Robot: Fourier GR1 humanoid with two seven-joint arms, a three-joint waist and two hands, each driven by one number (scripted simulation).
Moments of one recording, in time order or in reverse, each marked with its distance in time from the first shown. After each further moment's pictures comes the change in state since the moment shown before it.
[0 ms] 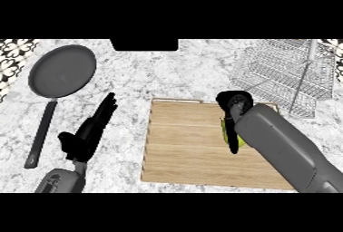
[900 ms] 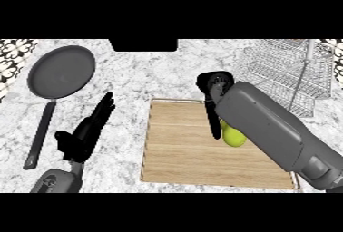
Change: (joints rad) left arm 0.000 0.044 -0.035 -0.023 0.054 0.031 0.023; right arm -0.236 0.049 0.067 0.086 -0.180 -0.004 0.038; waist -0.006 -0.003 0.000
